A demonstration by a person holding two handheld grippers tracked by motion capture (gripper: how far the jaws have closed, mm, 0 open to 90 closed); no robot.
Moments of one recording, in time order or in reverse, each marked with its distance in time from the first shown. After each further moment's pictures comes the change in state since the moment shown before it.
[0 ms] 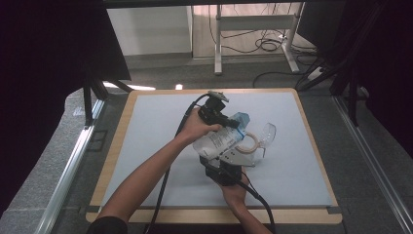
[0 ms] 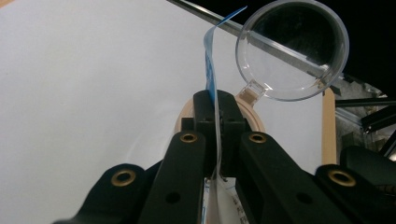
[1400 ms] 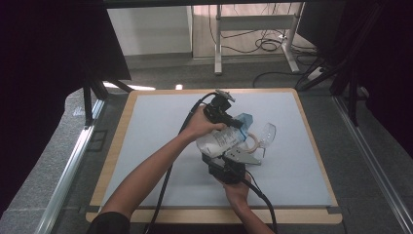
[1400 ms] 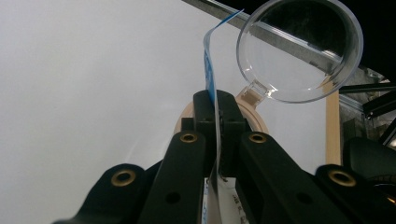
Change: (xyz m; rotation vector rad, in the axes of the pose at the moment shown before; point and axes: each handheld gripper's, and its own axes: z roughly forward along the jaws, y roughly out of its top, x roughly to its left) left arm 0.001 0.011 0.011 0.052 -0.011 0.028; right arm -0.009 0.004 -0.006 -0.028 0.029 0.066
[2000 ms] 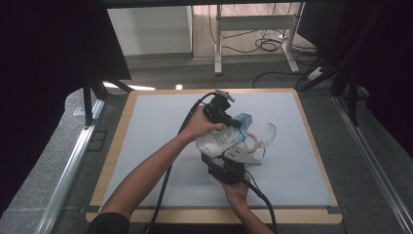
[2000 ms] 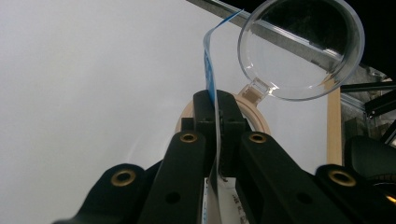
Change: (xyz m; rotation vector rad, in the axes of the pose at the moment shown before) left arm 0.000 -0.001 -0.002 0.004 0.005 0.000; right arm 0.002 0.000 0.001 -0.003 0.006 0.005
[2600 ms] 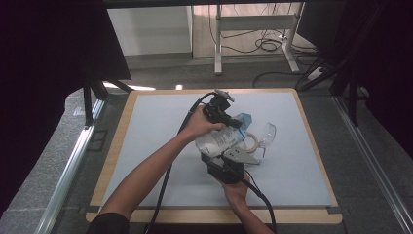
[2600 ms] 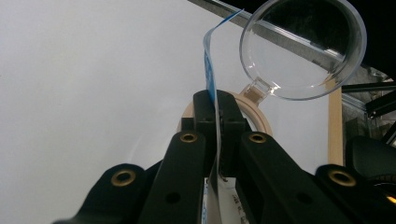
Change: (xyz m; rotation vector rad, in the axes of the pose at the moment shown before) left arm 0.001 0.000 0.000 0.000 0.002 0.000; right arm 0.000 0.000 0.002 -0.001 -0.005 -0.006
